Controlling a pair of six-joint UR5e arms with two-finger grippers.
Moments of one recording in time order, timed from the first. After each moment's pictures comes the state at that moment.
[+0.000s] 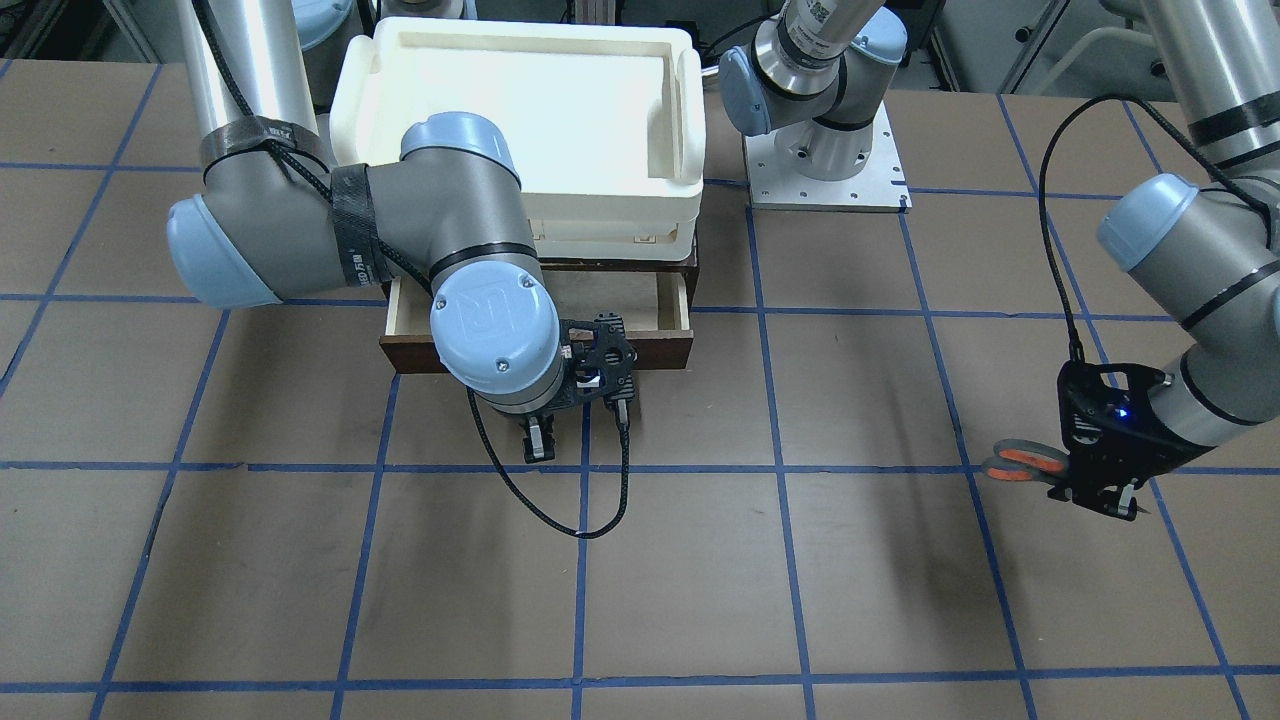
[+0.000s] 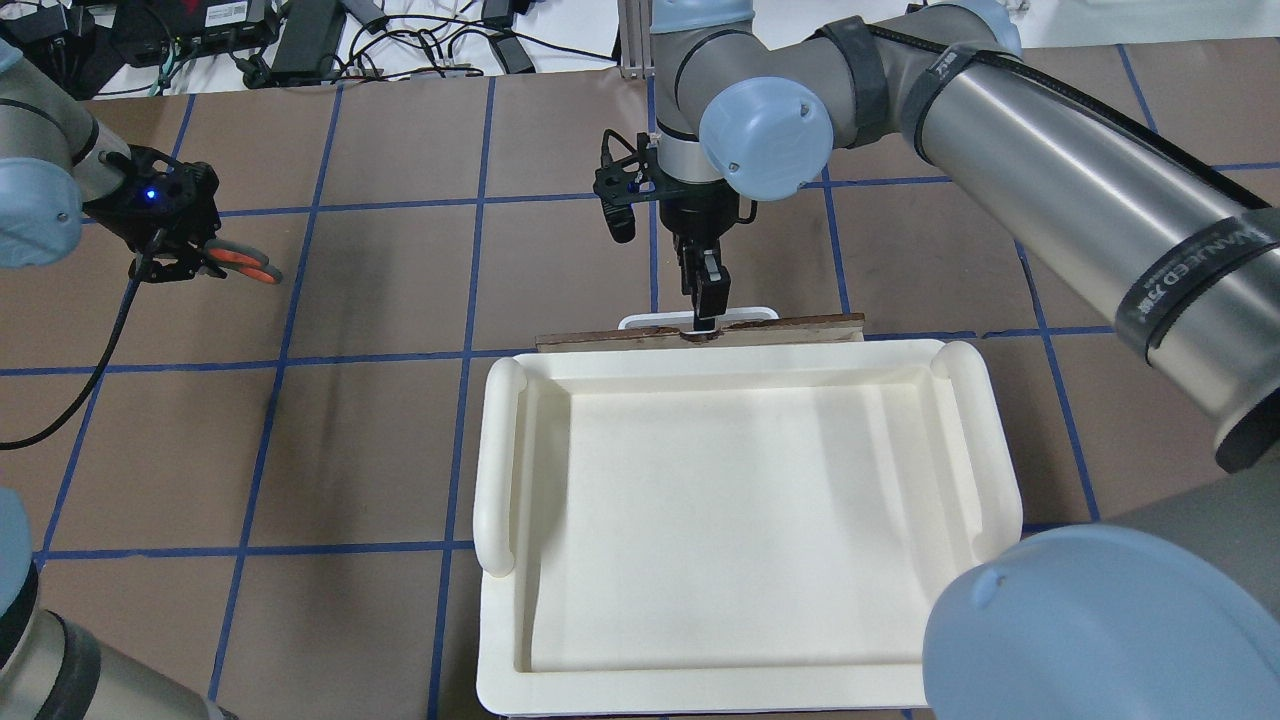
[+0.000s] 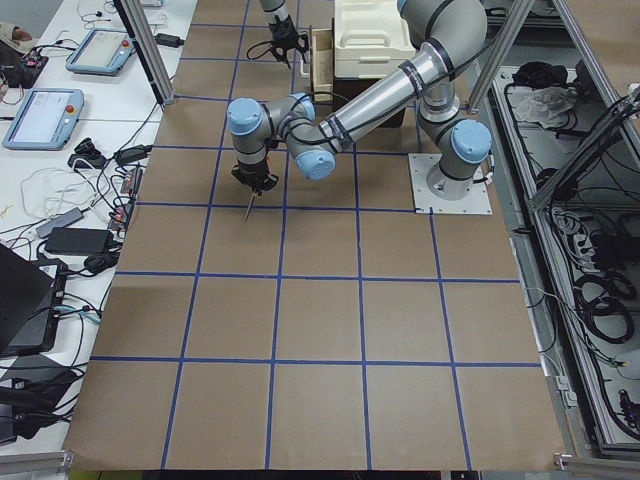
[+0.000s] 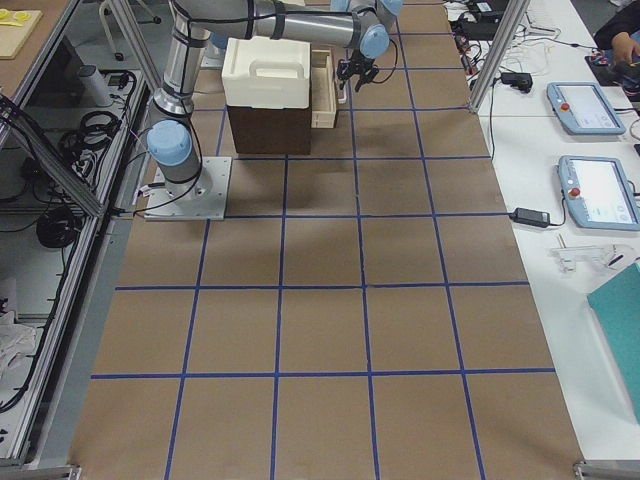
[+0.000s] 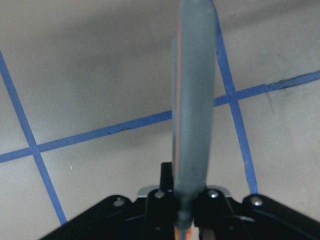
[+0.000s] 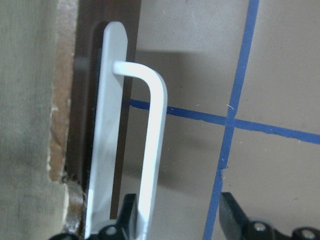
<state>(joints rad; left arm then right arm) -1.13 -1.95 -1.63 -1.11 1.51 2.27 1.86 -1.06 1.36 -1.60 -1.48 -1.46</state>
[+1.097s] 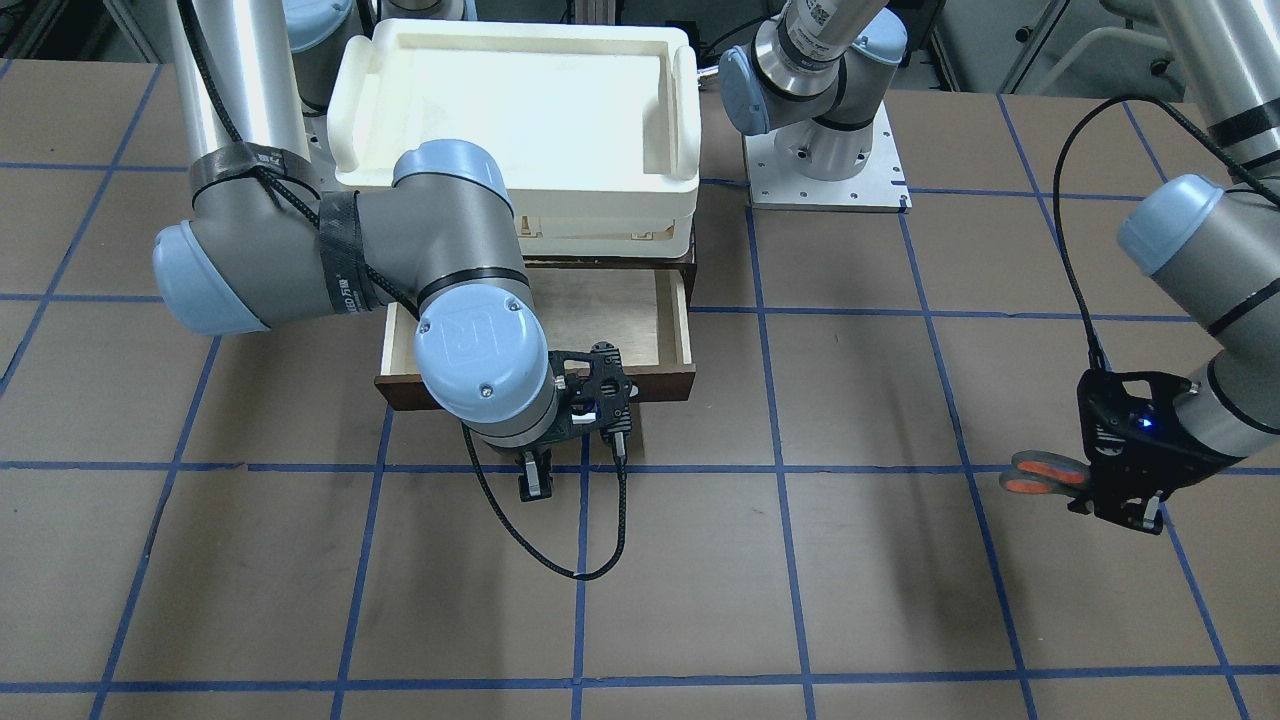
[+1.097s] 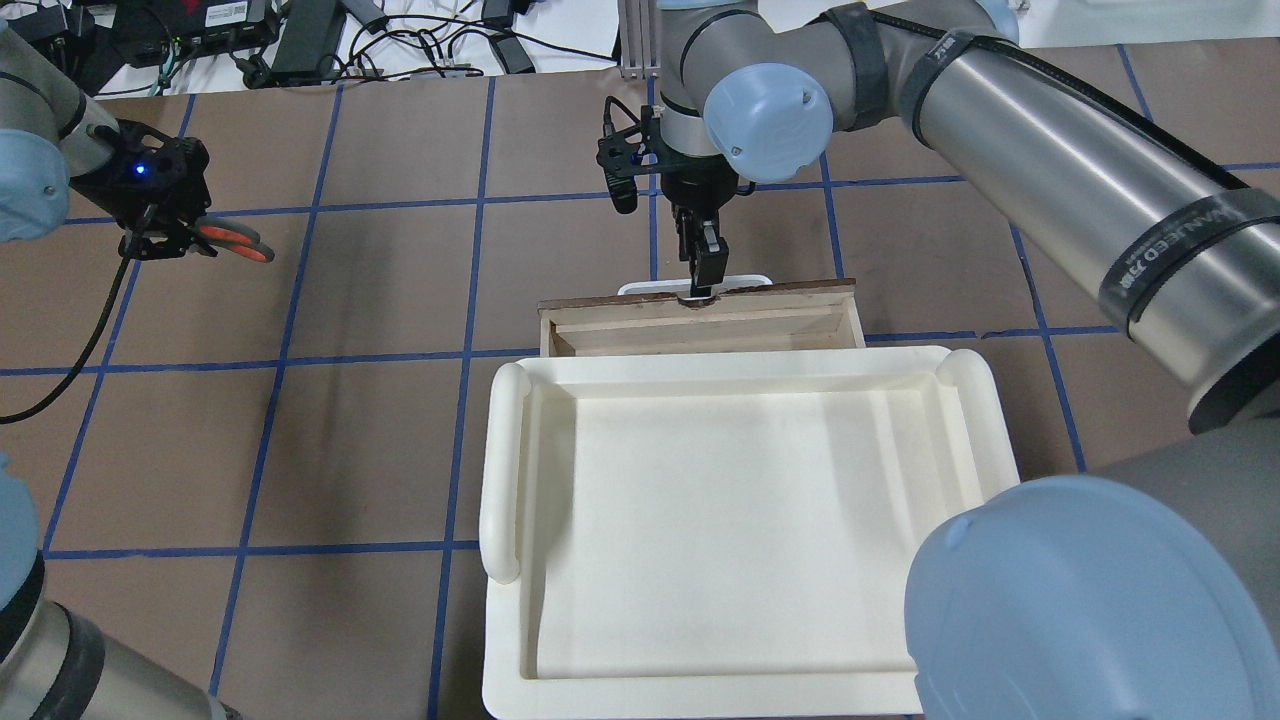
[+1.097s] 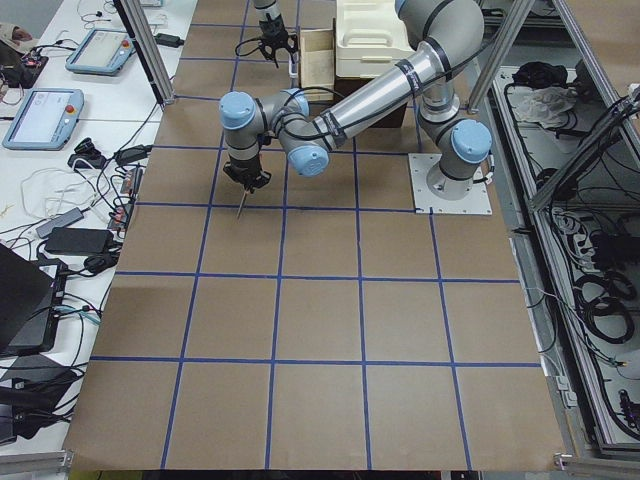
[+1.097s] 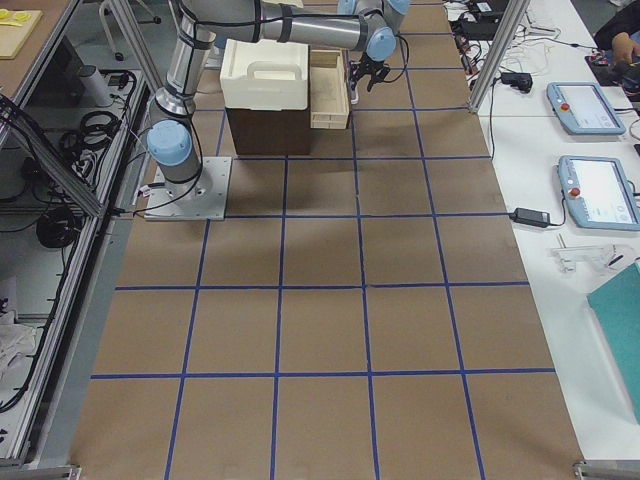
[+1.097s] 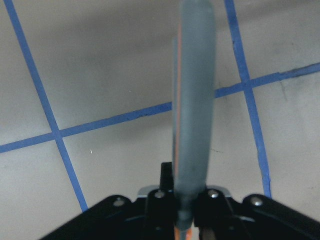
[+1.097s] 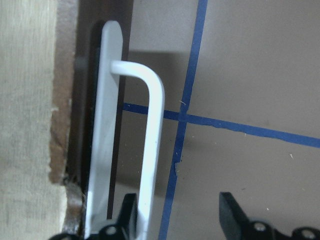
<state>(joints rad) -1.13 -1.97 -1.57 -1.14 1.51 2.26 1.84 -1.02 1.31 -1.66 -1.48 -1.48</state>
